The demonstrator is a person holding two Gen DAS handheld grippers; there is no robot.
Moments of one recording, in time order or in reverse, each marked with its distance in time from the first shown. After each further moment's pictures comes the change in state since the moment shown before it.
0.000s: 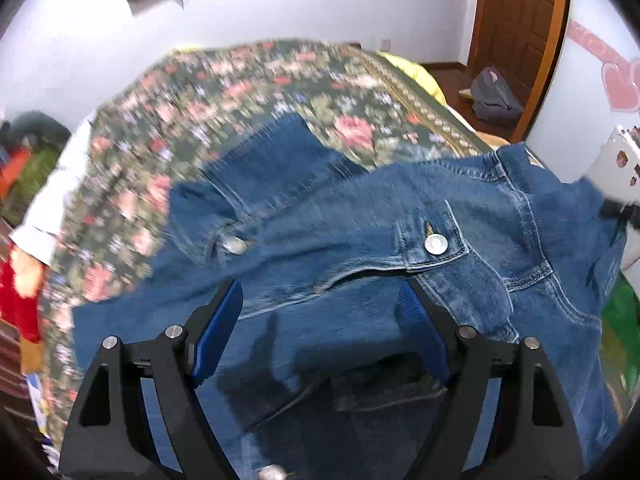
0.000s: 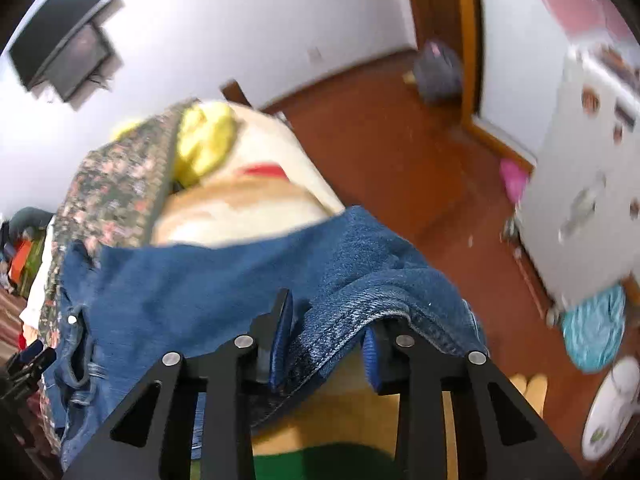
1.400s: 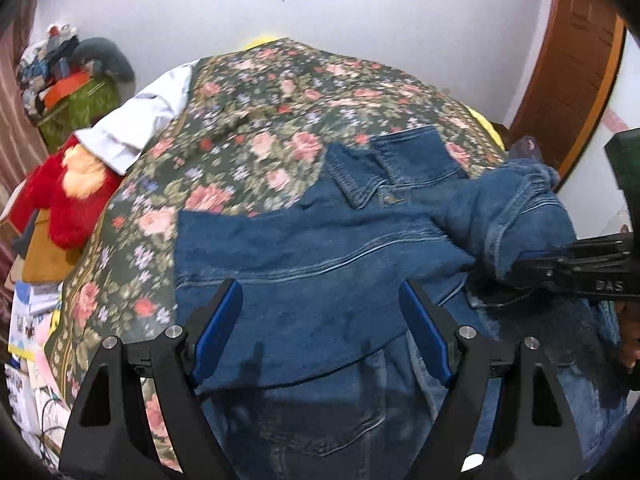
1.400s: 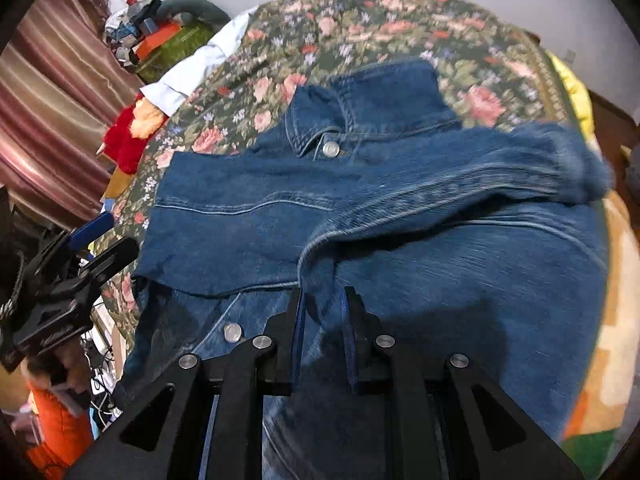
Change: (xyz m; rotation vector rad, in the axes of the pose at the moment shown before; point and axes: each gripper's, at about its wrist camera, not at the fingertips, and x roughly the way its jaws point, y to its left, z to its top) left arm -0.072 0.138 -0.092 -0.273 -0.075 0.013; right arm -0.004 0.329 -0.114 -0.642 0.376 0.357
